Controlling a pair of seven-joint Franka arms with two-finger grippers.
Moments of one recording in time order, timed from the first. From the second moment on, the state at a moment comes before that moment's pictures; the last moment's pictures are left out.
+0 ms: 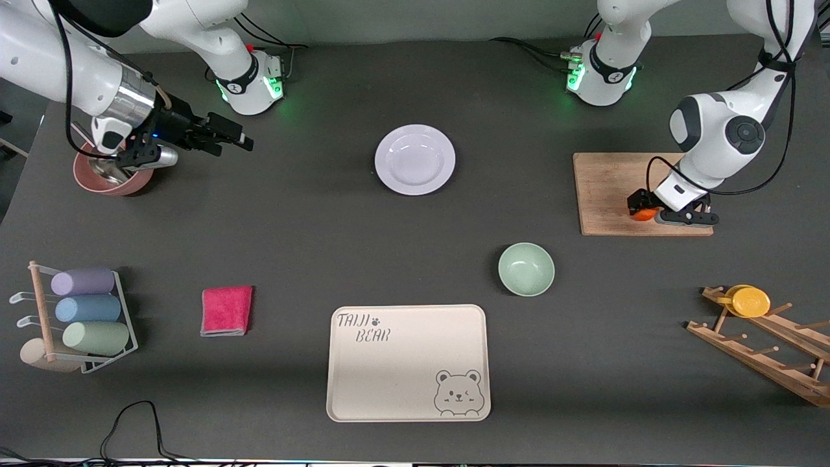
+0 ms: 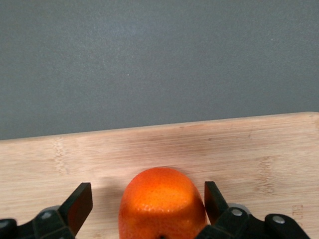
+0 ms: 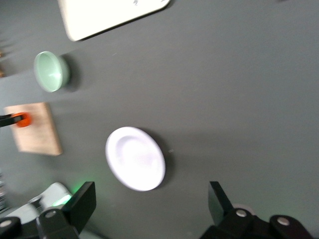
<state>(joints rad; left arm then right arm) 0.48 0.13 -0.33 -2.64 0.05 2.78 0.20 0.38 -0.38 -0.19 -2.31 0.51 1.92 0.18</state>
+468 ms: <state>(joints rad) 0.48 0.13 -0.33 -2.64 0.05 2.76 0.21 0.38 -0.38 -0.20 -2.62 1.01 2.09 -0.29</state>
